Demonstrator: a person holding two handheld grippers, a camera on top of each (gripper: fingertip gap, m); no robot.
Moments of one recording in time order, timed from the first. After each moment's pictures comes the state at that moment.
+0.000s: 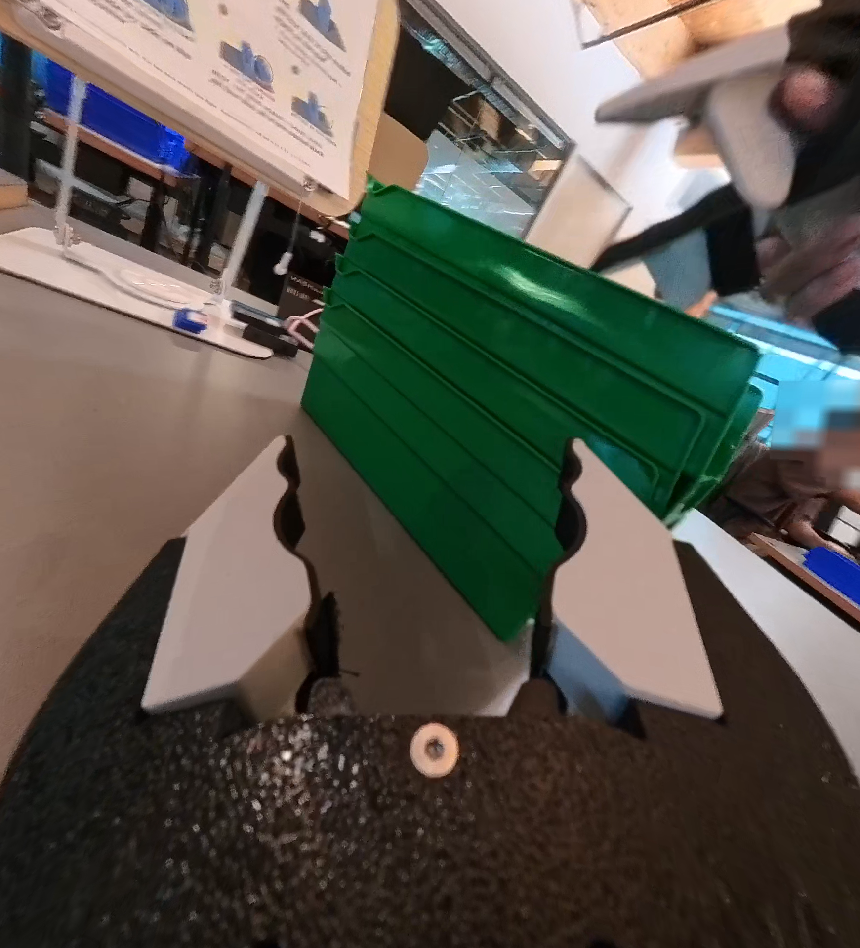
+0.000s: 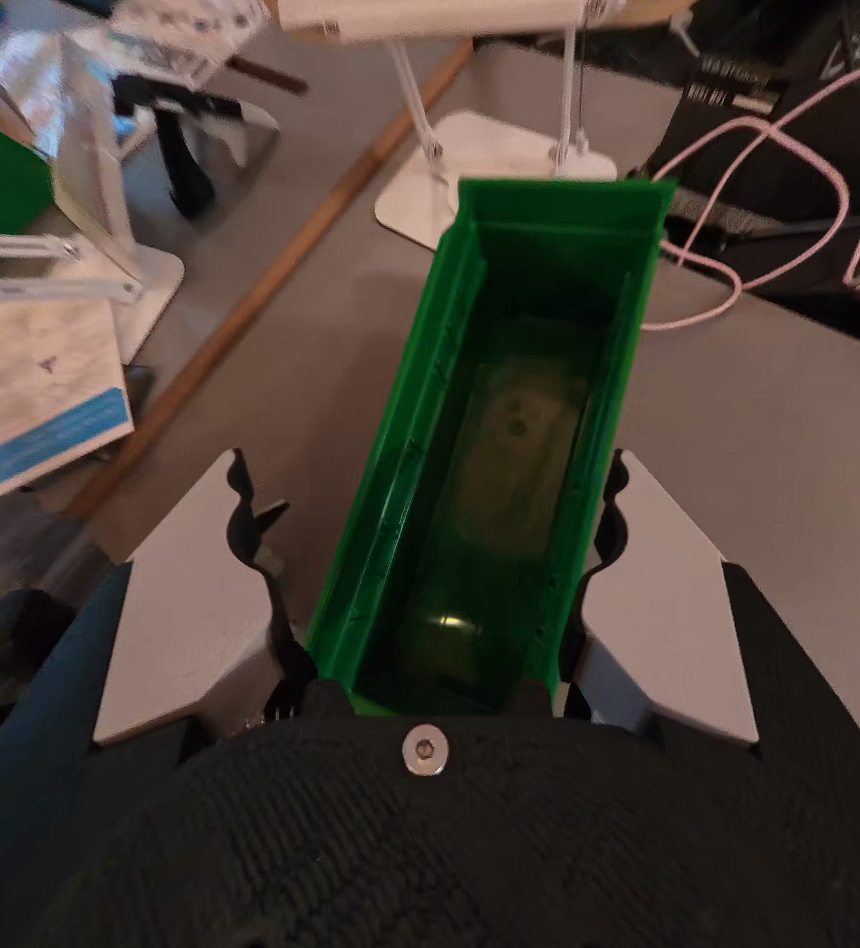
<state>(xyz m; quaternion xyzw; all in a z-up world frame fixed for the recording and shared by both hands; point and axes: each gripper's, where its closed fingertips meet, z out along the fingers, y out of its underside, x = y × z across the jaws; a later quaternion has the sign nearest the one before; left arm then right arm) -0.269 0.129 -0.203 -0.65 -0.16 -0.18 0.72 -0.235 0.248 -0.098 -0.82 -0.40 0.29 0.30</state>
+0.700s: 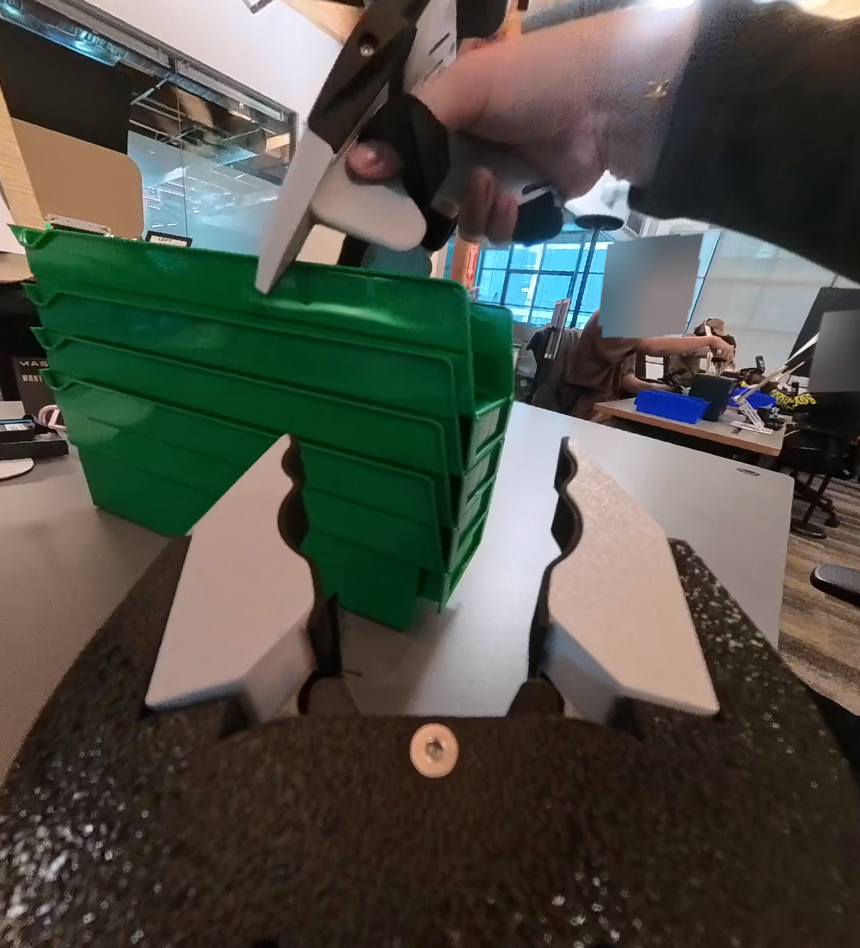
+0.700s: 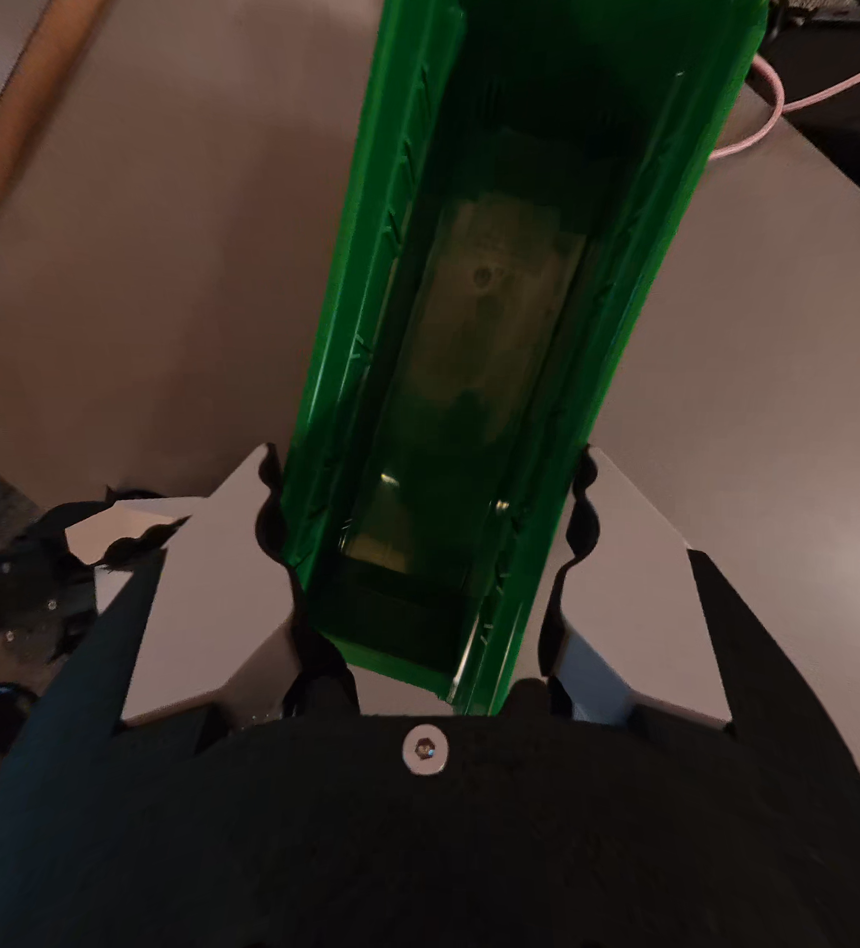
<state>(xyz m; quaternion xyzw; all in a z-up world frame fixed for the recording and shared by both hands) -0.188 0.113 -0.175 -0.62 0.10 -0.24 0.74 -0.215 0.244 -0.149 -0.86 -0.46 0.14 0.17</state>
